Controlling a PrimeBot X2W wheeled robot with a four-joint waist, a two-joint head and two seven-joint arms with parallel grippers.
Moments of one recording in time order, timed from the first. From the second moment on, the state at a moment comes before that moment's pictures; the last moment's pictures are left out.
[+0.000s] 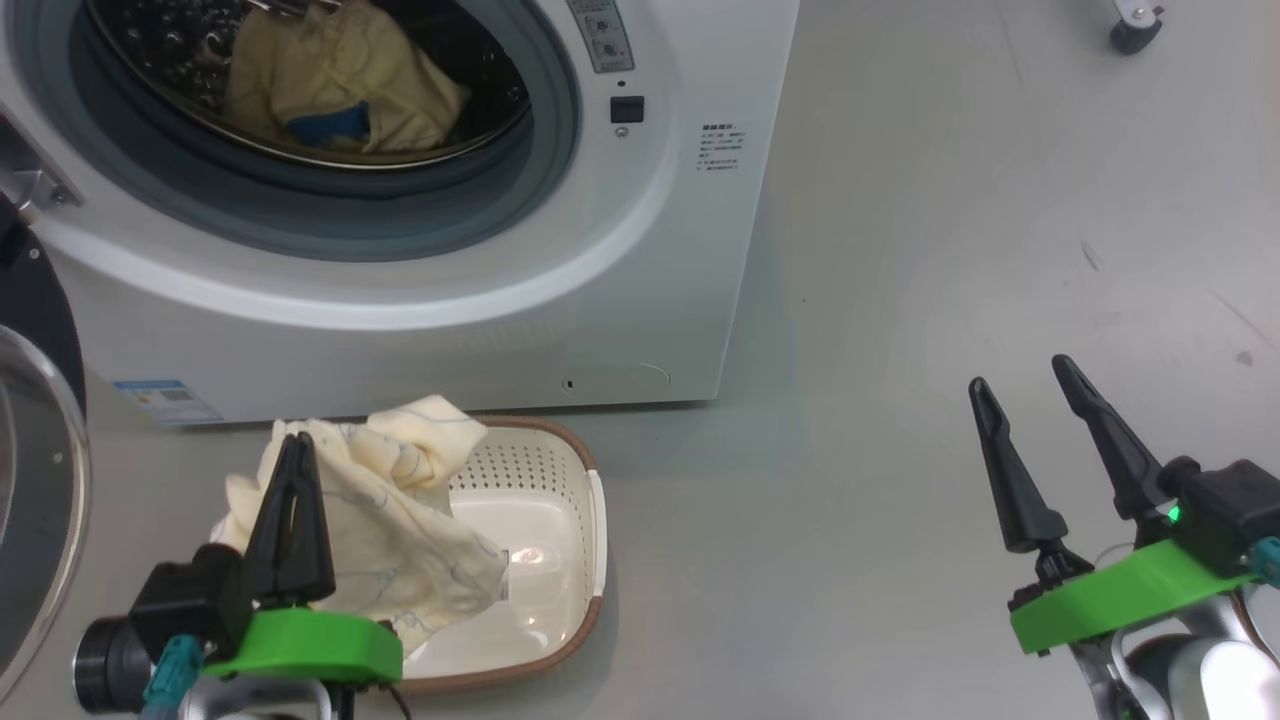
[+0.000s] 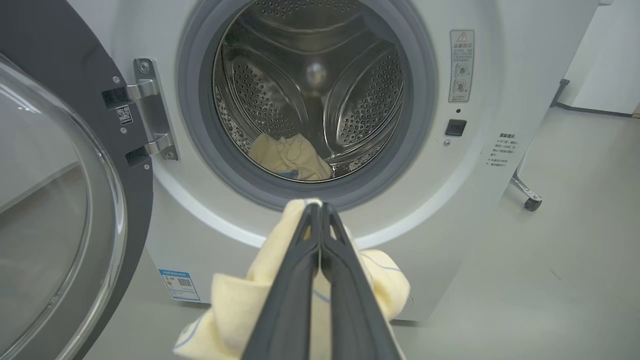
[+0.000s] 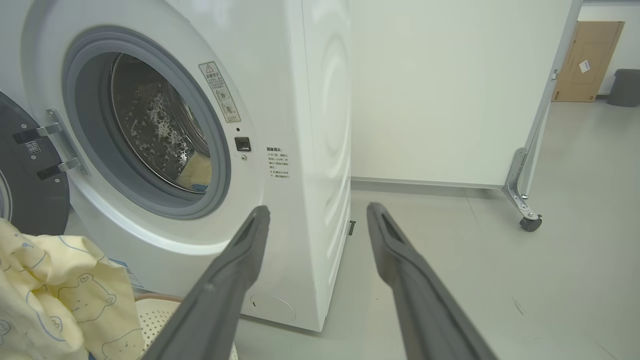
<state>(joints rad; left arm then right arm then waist) -0.05 0.26 -0.29 -0.10 -0.32 0.25 -0.14 0.04 -0.05 -0.02 -0.18 0.14 0.13 -0.07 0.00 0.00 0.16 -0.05</state>
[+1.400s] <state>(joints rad) -1.19 0.58 -0.24 0.52 -0.51 0.01 0.54 -0.29 -0.05 0.17 -0.02 0.29 0.13 -0.25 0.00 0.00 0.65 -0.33</state>
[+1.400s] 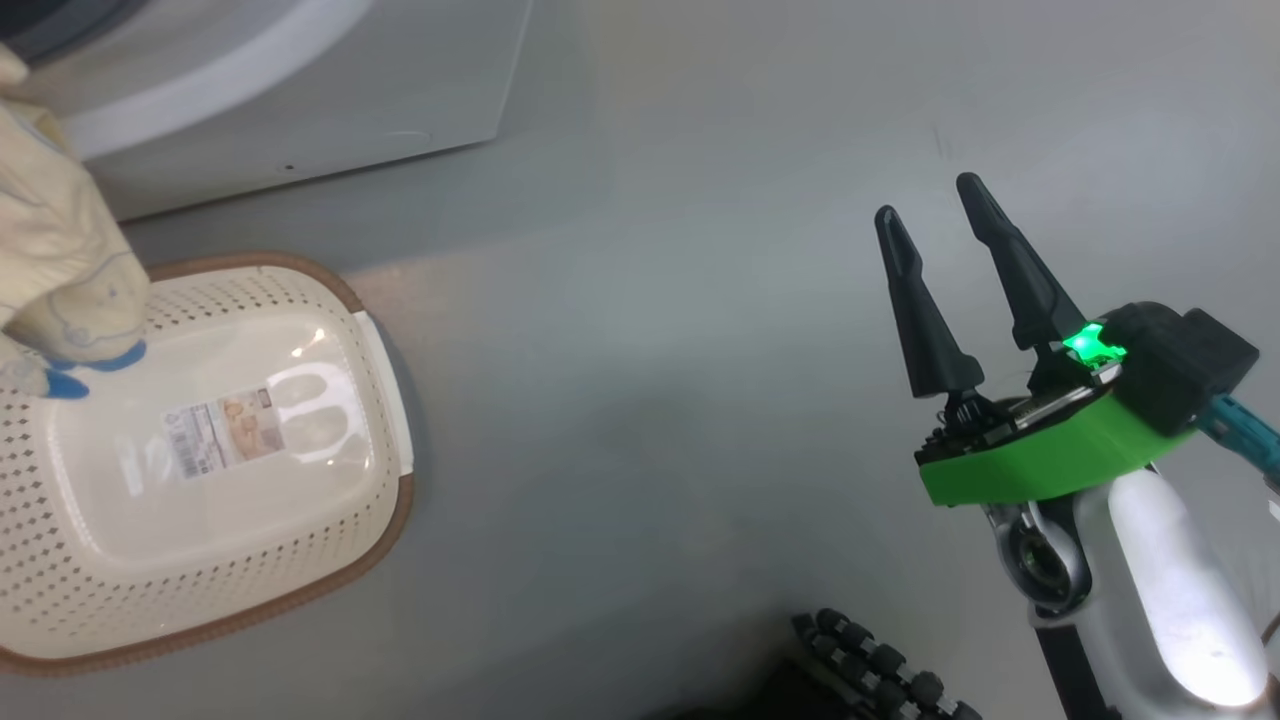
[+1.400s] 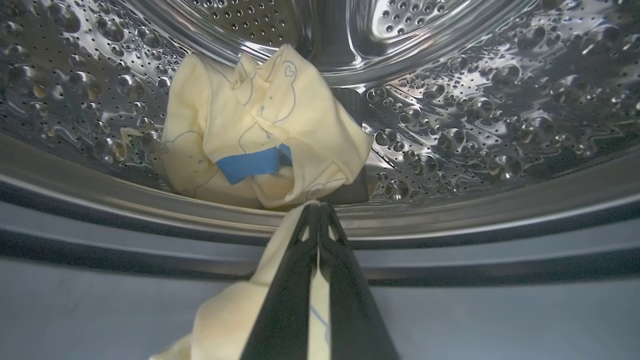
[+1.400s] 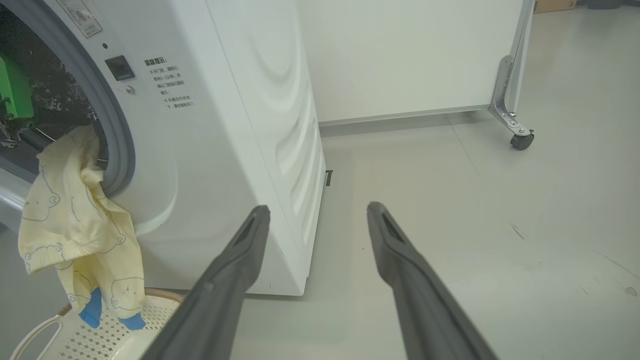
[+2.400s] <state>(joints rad) -1.47 0.63 -0.25 0.72 -0.36 0.01 0.09 -0.36 -0.05 0.22 -0.02 0.34 0.13 -0.25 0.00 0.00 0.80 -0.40</state>
